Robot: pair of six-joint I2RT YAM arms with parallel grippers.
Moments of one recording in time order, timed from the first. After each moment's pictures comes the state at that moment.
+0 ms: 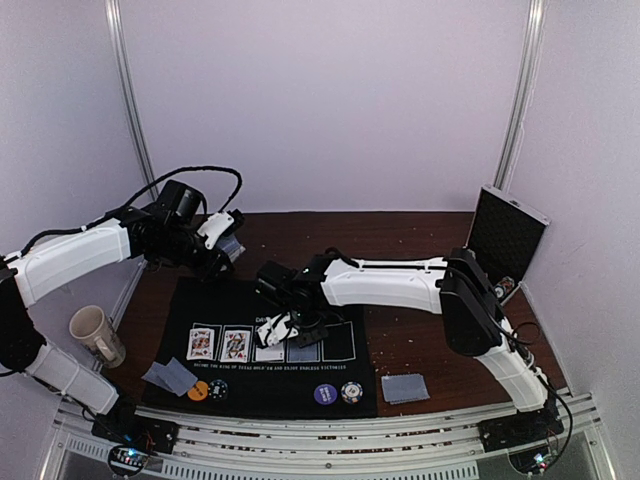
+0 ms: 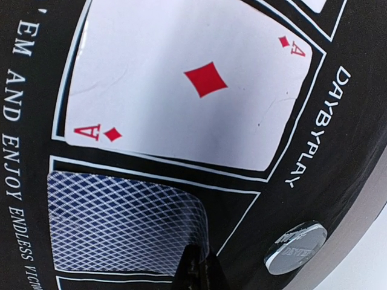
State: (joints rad) left arm -0.49 1.40 1.14 -0.63 0.09 0.26; right arm 1.10 2.40 2.07 -0.97 0.26 -0.91
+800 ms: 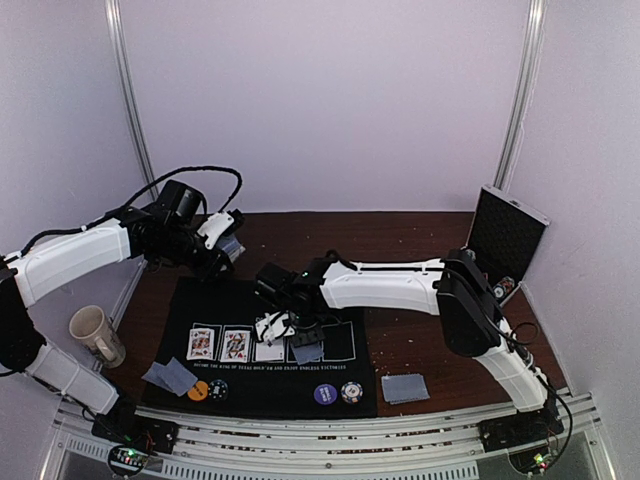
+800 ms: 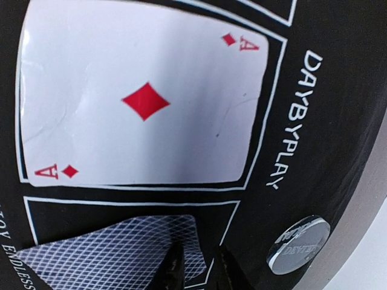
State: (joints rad) left arm -0.49 1.40 1.14 -0.63 0.08 0.26; right arm 1.10 2.41 2.06 -0.92 0.28 -0.80
